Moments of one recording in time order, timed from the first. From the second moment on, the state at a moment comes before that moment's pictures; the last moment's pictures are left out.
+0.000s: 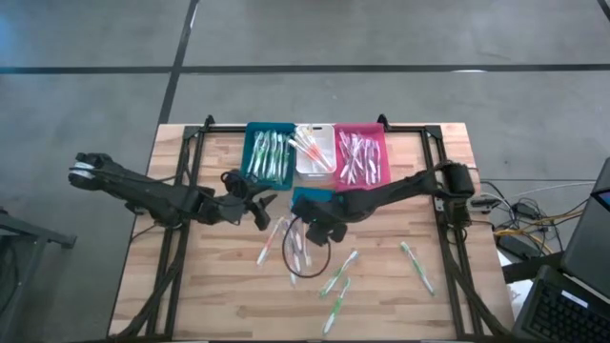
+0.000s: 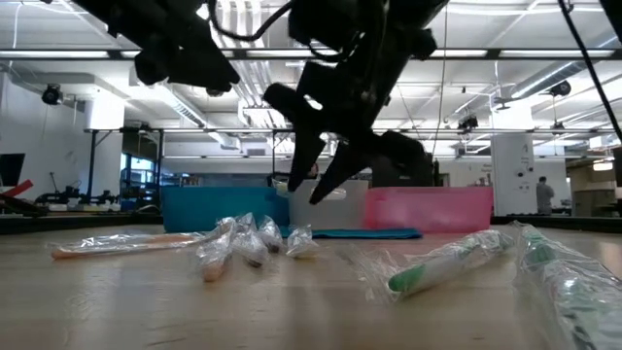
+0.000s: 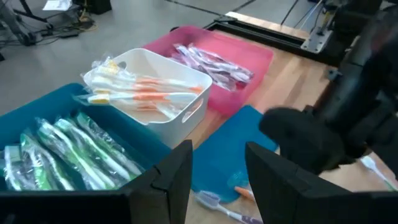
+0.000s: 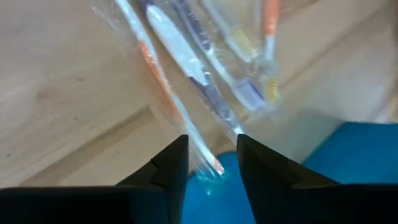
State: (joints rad) left arm -0.25 1.09 0.73 -0.17 -0.74 -0.49; right arm 0.09 1.96 1.34 -0.39 0.11 -1.05
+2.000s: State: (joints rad) left arm -0.25 1.09 0.70 -0.15 -0.75 -0.49; right arm 0.14 1.94 1.53 -0.96 0.09 -0.67
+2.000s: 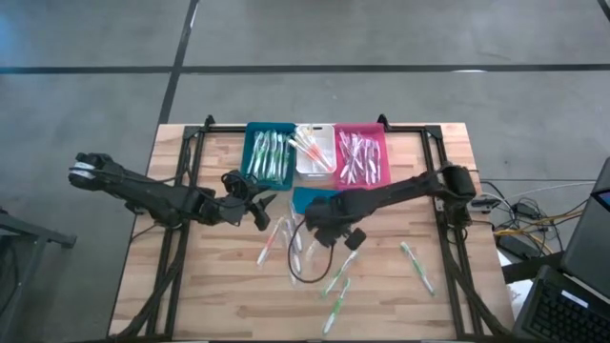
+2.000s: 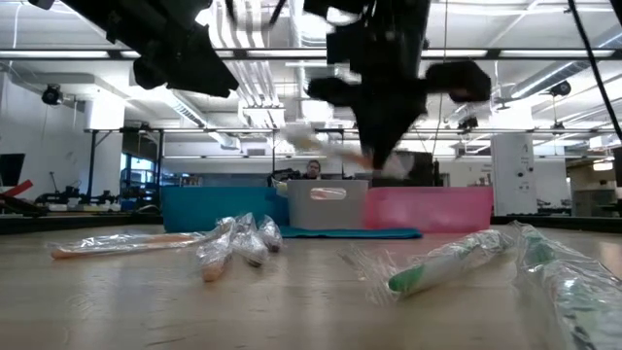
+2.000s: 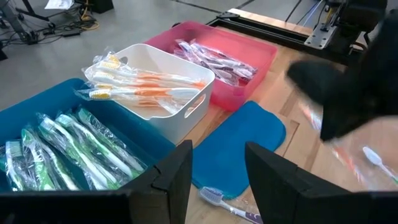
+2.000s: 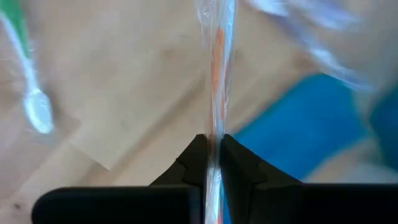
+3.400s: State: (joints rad) left arm -0.25 1.09 0.70 -0.13 -0.76 -0.47; right arm -0.37 1.61 1.61 -0.52 0.11 0.12
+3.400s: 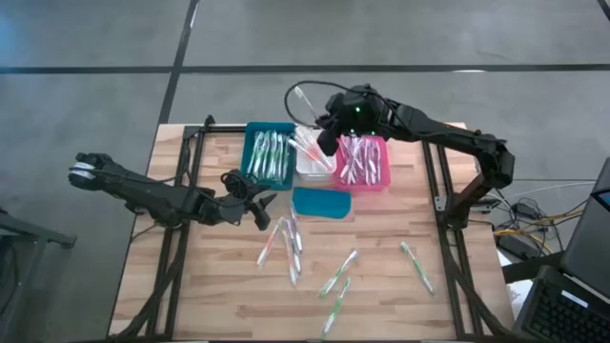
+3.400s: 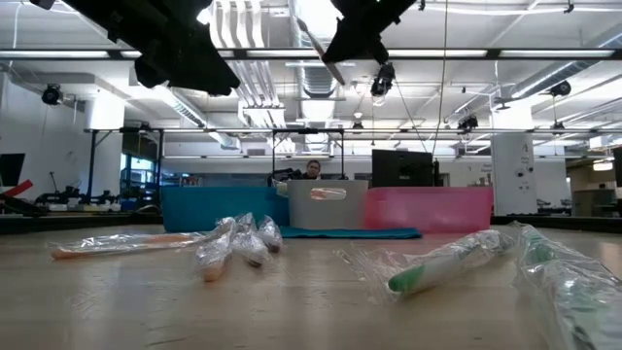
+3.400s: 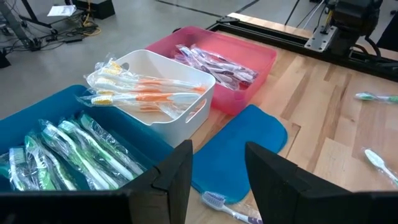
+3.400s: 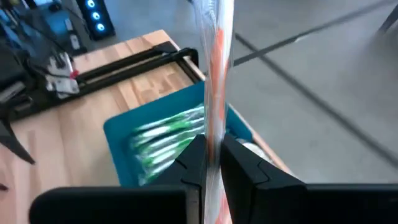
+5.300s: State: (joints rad) left arm -0.24 1.10 0.70 -0.13 -0.76 -0.47; right arm -0.45 1.99 1.60 -0.70 -0.08 0.50
